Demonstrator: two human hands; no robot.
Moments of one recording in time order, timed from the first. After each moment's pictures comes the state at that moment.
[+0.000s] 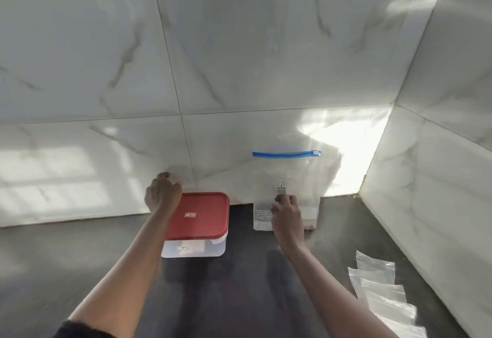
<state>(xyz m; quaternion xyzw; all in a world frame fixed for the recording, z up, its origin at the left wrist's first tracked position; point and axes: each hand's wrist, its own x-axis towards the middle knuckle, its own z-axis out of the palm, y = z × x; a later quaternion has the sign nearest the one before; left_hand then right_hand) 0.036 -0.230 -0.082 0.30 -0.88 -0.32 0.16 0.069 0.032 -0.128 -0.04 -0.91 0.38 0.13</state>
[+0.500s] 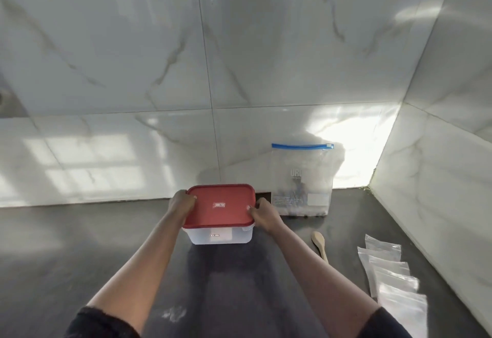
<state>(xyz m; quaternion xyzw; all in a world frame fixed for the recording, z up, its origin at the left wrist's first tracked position) 0.105 -0.258 -0.104 0.29 -0.83 -0.47 0.03 0.115 -0.041 -0.103 0.00 -0.88 0.45 -0.13</state>
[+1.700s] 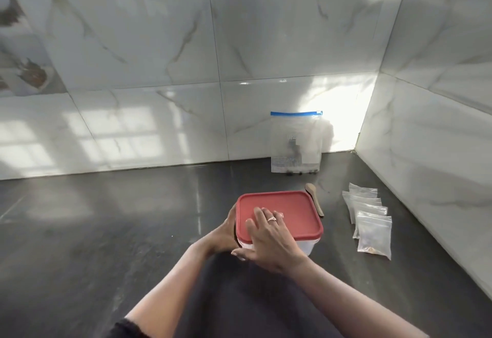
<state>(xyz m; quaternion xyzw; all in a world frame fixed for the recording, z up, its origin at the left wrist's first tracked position) 0.296 -0.190 -0.169 -0.11 -0.85 -0.48 -0.19 0.334 -0.023 -0.123 0.26 -0.96 0.03 0.06</state>
